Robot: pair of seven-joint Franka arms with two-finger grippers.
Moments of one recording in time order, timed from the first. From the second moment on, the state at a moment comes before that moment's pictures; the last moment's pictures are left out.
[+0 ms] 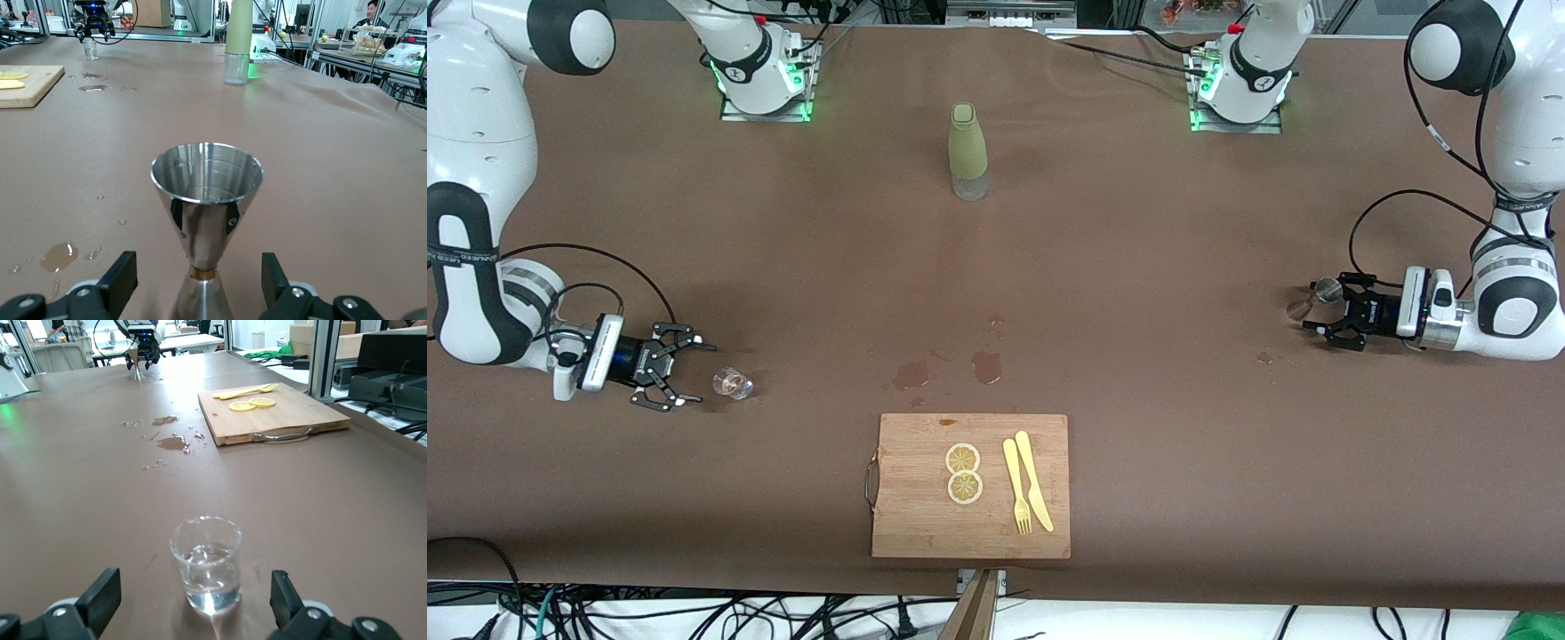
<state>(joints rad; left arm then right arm) 0.41 0.90 0.10 -1.56 -0.75 1.44 2.66 -0.22 0.89 -0.13 -1.54 1.21 1.72 -2.37</state>
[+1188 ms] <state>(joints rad) 0.42 0.90 0.10 -1.56 -0.75 1.43 2.68 -0.24 1.05 -0.12 -1.39 1.24 1.60 -2.38</state>
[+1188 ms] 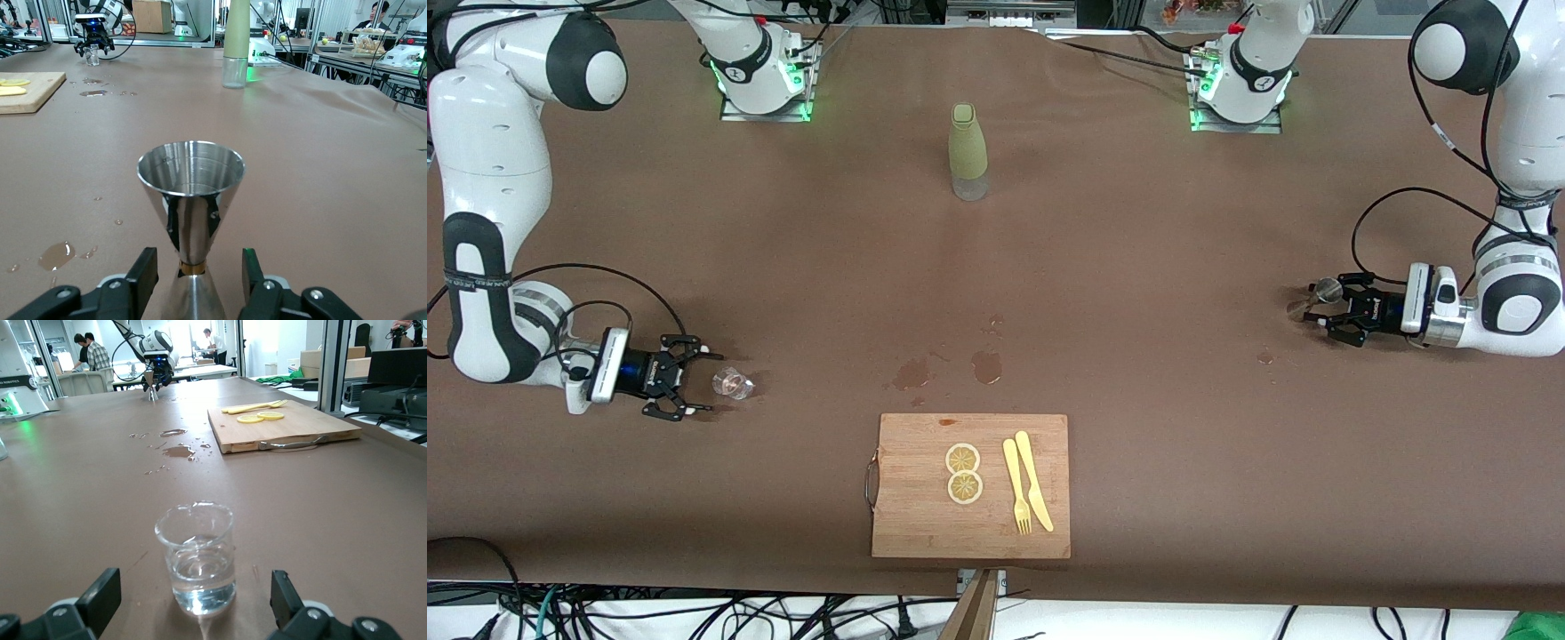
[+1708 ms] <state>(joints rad) 0.42 0.90 0.10 -1.56 -0.75 1.43 2.70 -0.24 1.06 -0.09 -1.39 1.24 1.60 -2.38</state>
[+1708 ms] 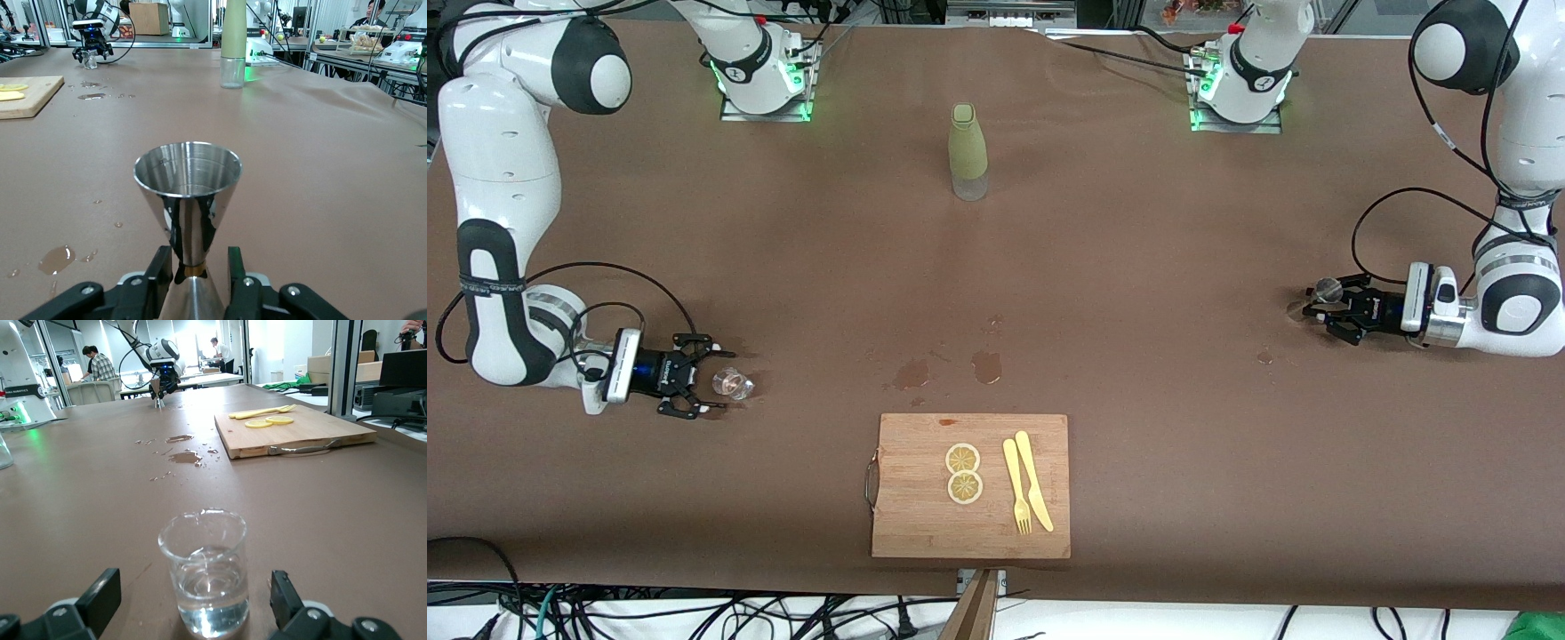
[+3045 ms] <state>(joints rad) 0.42 0.90 0.01 -1.54 -0.79 1.41 2.69 -0.23 1.10 -0.05 -1.38 1.24 1.60 -2.38</state>
